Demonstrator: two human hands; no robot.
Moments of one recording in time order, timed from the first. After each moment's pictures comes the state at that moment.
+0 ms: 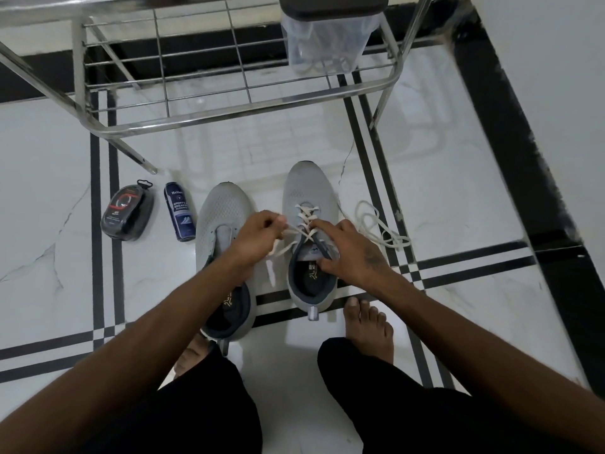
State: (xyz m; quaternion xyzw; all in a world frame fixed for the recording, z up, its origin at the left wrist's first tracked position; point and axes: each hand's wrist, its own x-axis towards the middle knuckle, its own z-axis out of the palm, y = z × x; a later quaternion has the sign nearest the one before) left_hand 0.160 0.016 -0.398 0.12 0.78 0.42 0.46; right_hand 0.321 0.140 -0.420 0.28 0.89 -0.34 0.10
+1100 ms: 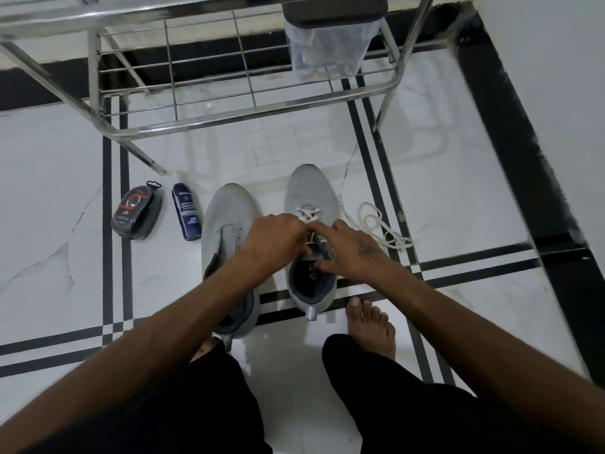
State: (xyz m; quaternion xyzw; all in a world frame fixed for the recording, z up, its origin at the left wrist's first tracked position) left_hand 0.174 0.031 -0.369 0.55 0.81 -0.02 0.20; right_hand 0.311 0.146 -0.416 0.22 0.92 -0.27 0.15
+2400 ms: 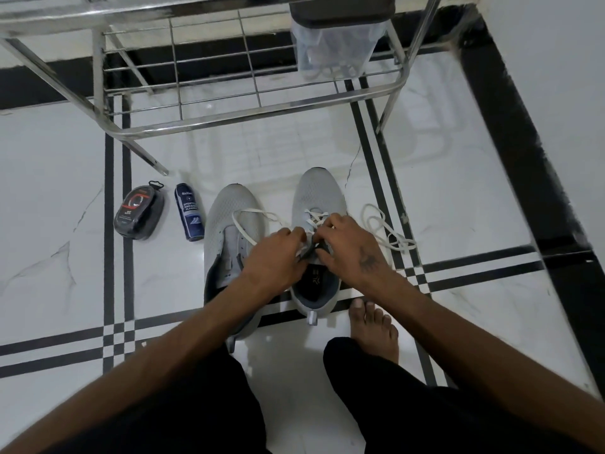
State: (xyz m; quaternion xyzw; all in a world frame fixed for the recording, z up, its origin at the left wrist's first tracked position) left_hand 0.190 0.000 -0.390 0.50 0.83 0.09 0.25; right_hand 0.306 0.129 -0.396 0.21 0.96 -0.21 0.05
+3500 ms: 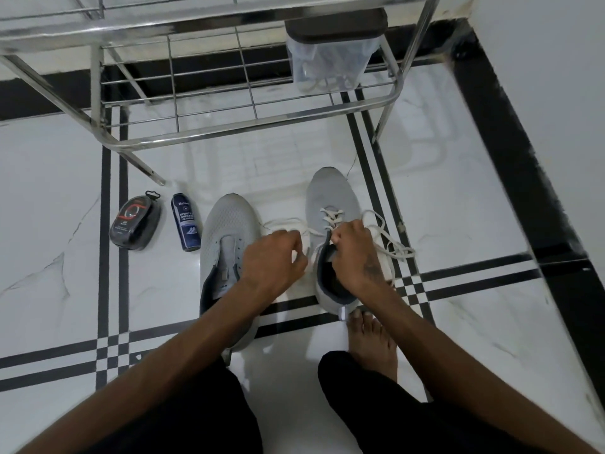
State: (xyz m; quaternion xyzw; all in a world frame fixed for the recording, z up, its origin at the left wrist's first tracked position) left_hand 0.189 0.011 -0.383 0.44 0.87 0.13 0.17; right_hand 0.303 0.131 -0.402 0.40 0.87 -0.30 0.02
